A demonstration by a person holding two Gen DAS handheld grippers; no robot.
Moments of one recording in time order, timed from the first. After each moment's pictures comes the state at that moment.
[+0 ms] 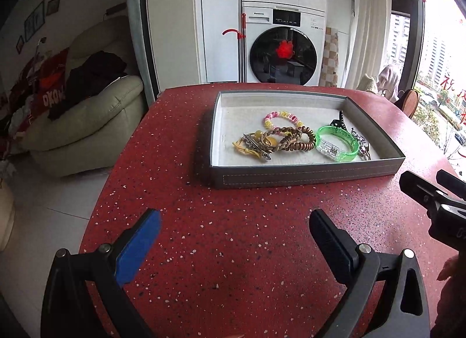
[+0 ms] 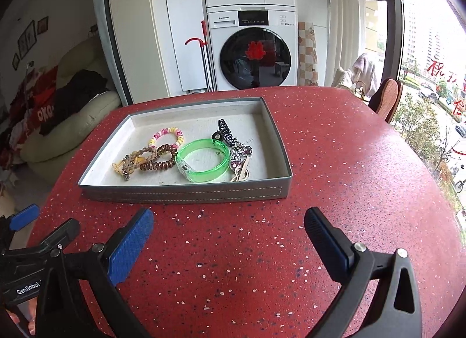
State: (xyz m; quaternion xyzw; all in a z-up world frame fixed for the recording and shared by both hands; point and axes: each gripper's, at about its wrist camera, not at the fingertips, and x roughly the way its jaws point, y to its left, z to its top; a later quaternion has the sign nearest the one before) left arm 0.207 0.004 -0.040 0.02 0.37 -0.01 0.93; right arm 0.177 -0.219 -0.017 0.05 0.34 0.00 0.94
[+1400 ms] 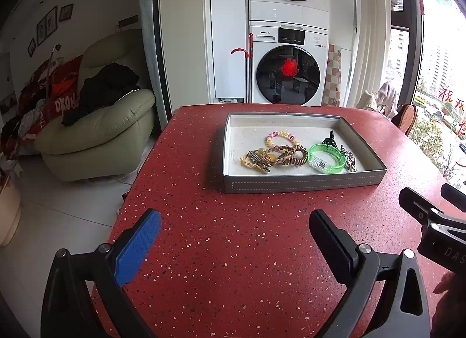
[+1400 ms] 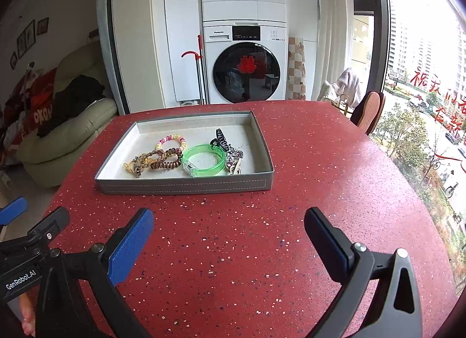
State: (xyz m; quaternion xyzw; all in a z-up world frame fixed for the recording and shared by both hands) left arm 0.163 0.009 0.002 0.01 0.33 0.00 0.94; right arm 0.128 -0.214 0.015 0.03 0.32 -0.03 0.95
